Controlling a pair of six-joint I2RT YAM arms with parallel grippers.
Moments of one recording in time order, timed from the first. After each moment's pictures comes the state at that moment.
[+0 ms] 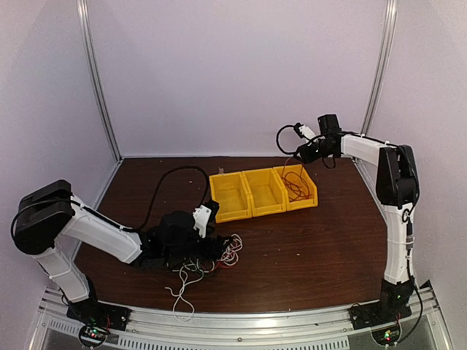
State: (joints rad) left arm -1.04 1.66 0.61 0.60 -0.20 -0.31; right arm 0.18 2.23 1.90 -0.37 -0.30 -0.28
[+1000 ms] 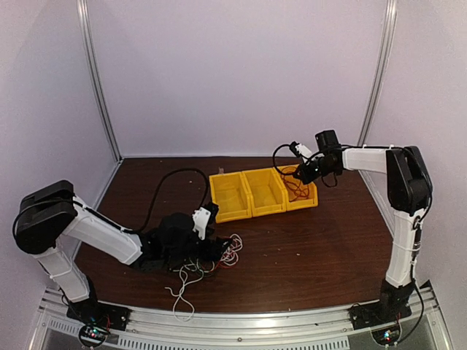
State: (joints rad) left arm -1.04 1.67 0.59 0.63 -0.20 -0.31; right arm 0.24 2.05 1.52 -0.28 -0.36 -0.28
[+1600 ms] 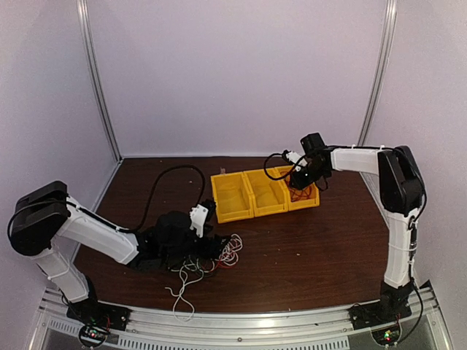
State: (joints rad) left arm -1.04 1.64 0.59 0.62 -0.21 -0.31; right arm 0.33 2.13 1.59 -0.41 -0.13 -0.22
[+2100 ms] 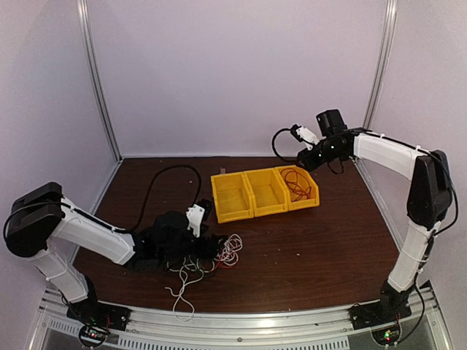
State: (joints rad) left arm -1.04 1.60 0.57 0.60 -0.24 -0.31; right arm 0.34 1.84 1.59 -0.51 -0.12 -0.25
